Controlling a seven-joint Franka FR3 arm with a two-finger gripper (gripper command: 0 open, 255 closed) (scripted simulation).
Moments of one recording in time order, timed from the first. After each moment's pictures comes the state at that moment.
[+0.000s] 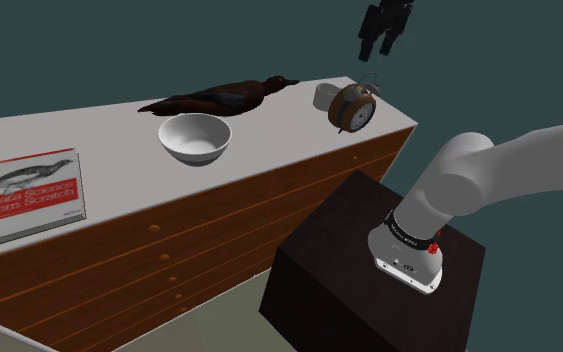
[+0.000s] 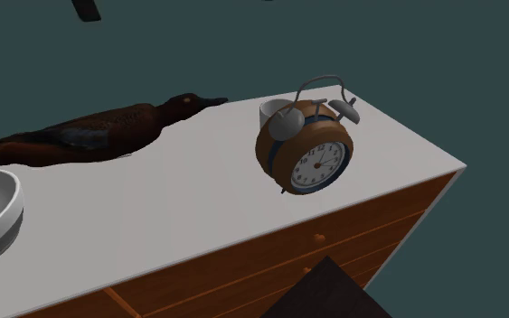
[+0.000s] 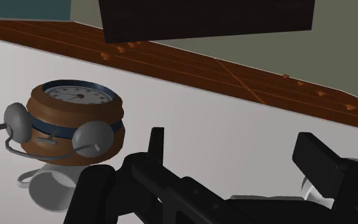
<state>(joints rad) 0.01 -0.77 -0.07 -2.26 -0.08 1.45 0.06</state>
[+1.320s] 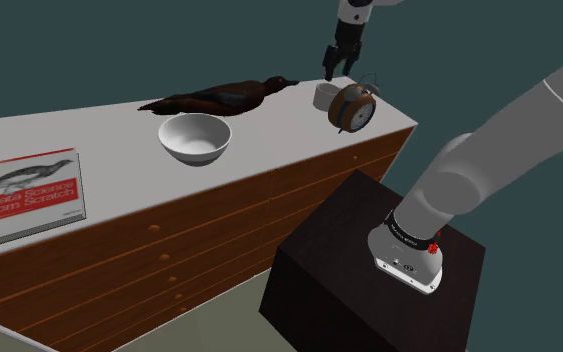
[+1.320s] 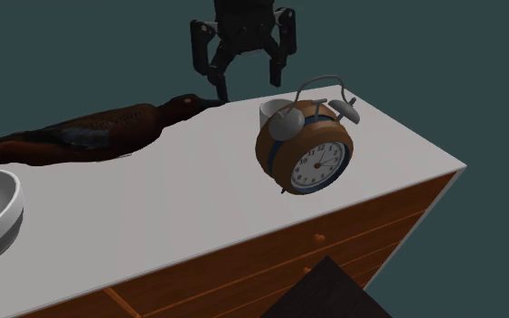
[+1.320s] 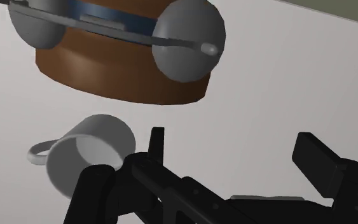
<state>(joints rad) -0.03 -0.27 -0.31 -2.20 -0.14 1.91 -0.16</state>
